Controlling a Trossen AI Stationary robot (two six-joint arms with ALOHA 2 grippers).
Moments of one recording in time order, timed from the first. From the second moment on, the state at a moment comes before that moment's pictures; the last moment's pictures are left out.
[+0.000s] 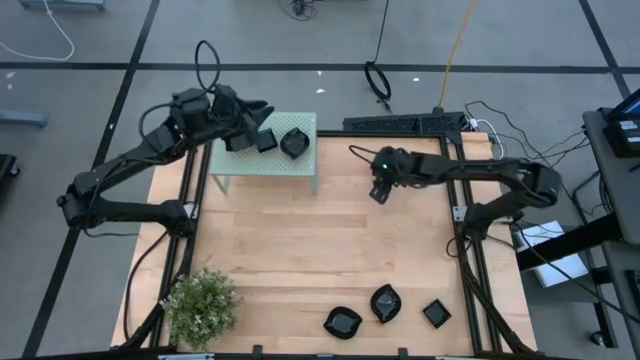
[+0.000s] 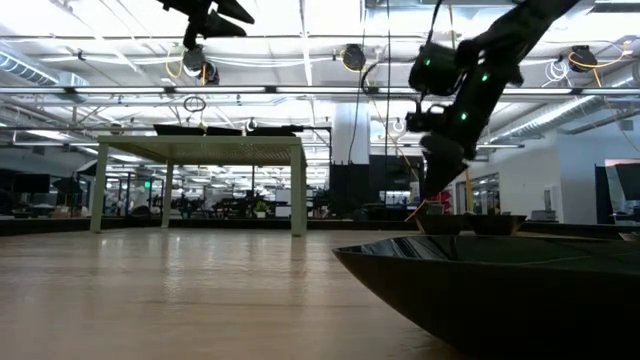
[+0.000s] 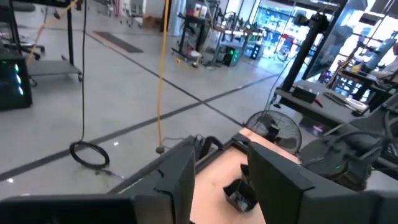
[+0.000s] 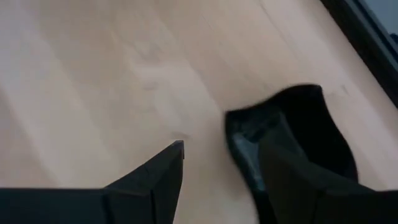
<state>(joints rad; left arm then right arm) 0.60 1.05 1.09 -0.15 0.02 -0.26 -0.42 1.41 0.79 -0.38 0.18 0.09</state>
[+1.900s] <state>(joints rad) 0.36 1.15 1.09 -0.12 0.03 -0.38 0.10 1.68 0.80 0.21 -0.09 -0.42</state>
